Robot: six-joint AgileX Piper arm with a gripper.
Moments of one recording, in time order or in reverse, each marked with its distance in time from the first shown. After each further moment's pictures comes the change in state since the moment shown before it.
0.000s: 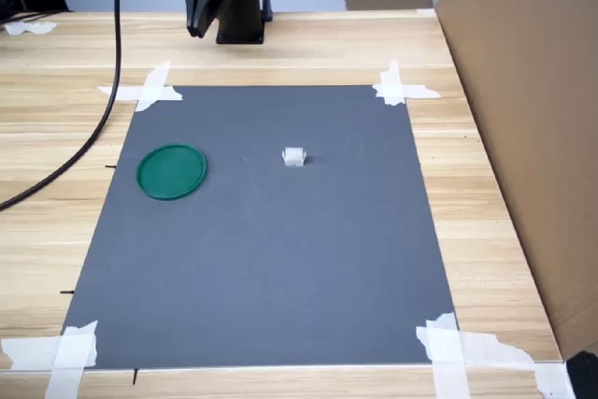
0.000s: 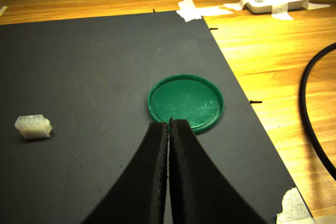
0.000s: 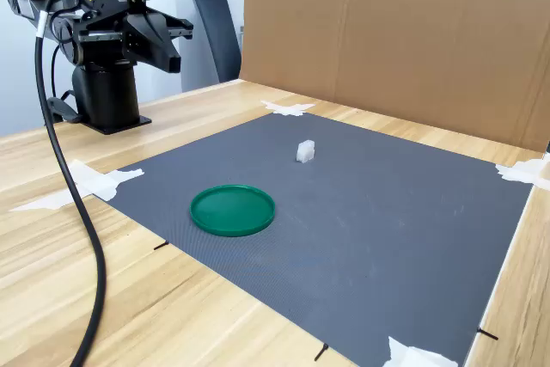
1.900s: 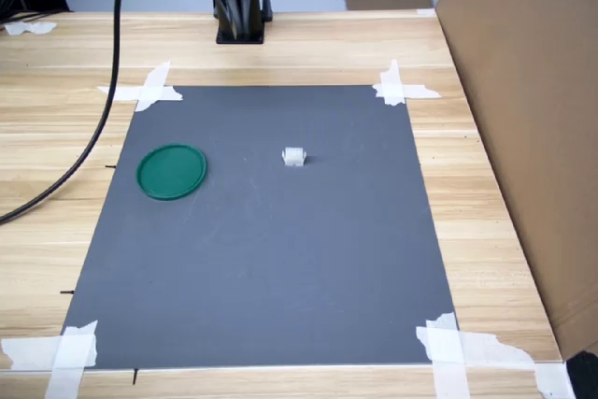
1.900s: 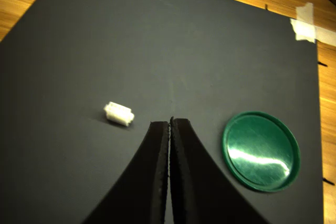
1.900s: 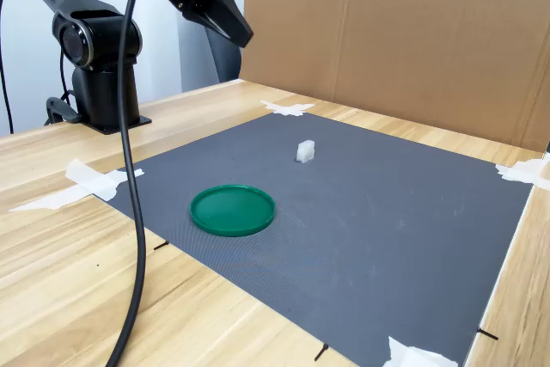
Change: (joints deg) arm 16.1 36.4 -20.2 4.9 -0.1 -16.6
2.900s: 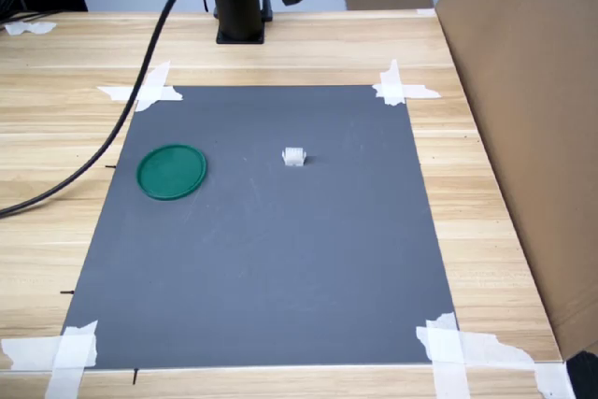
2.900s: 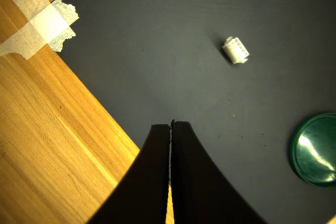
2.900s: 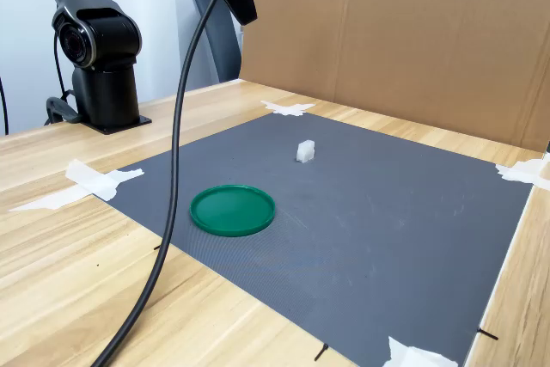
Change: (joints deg) arm 3.9 14.7 -23.6 9.6 41.9 -28.4
